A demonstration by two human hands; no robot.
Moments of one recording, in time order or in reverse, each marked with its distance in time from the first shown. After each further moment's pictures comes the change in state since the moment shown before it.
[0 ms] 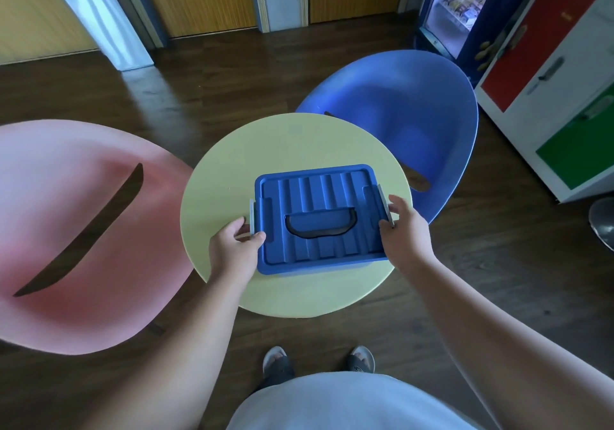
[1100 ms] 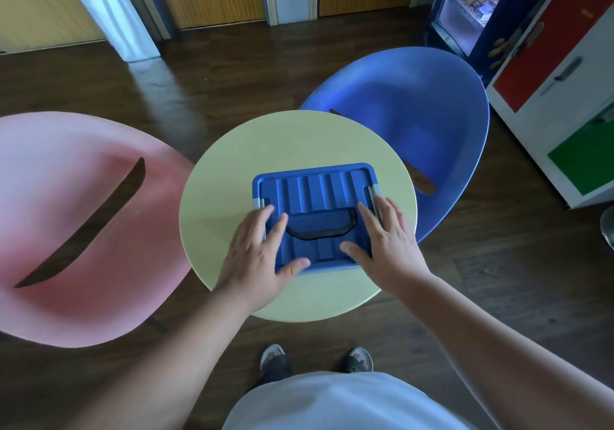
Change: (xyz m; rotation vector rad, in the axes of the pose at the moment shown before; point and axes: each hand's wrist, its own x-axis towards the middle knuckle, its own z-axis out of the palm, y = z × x) left_hand -0.018 -0.004 0.006 0.835 -0.164 0.886; right_hand -0.011 0.000 0.010 -0.562 -0.154 -0.444
